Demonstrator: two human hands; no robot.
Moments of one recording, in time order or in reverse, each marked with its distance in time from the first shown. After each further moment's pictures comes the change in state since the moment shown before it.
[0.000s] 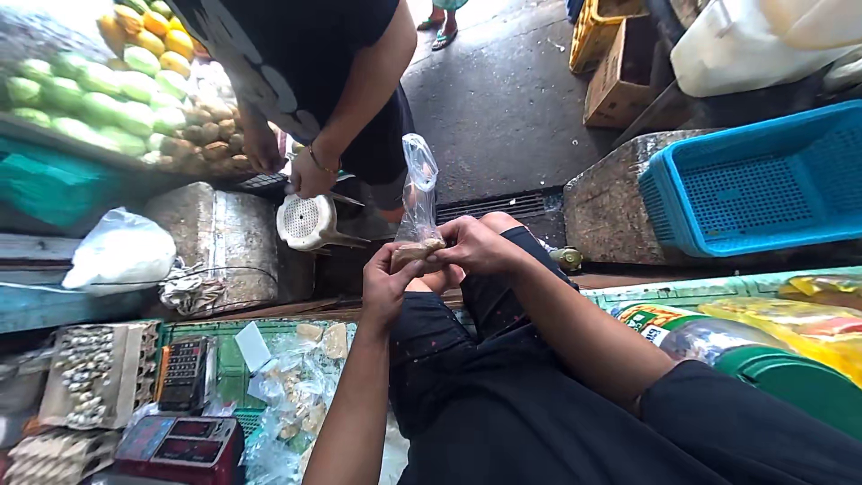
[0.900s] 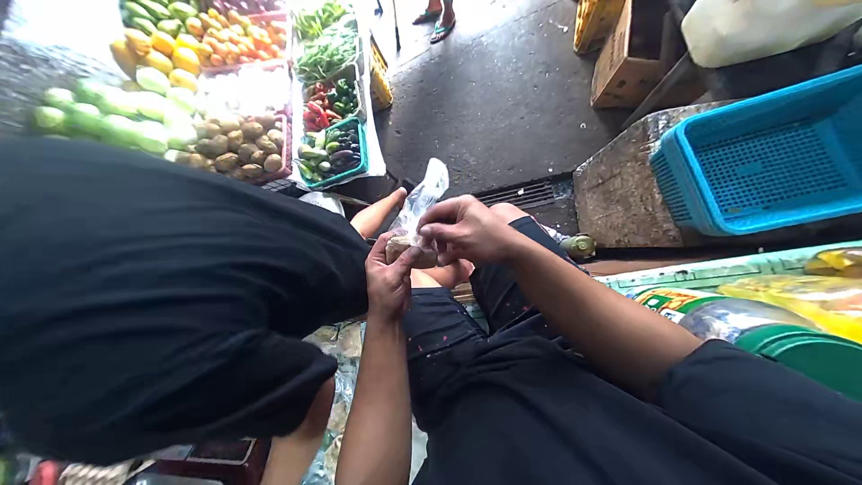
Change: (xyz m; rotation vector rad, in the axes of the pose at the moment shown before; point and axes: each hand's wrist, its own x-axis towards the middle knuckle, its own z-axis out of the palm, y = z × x) left_hand 0.007 0.007 0.007 -0.276 0.034 0.039; right_hand 0.005 -0.037 0.003 0.141 0.125 -0.074
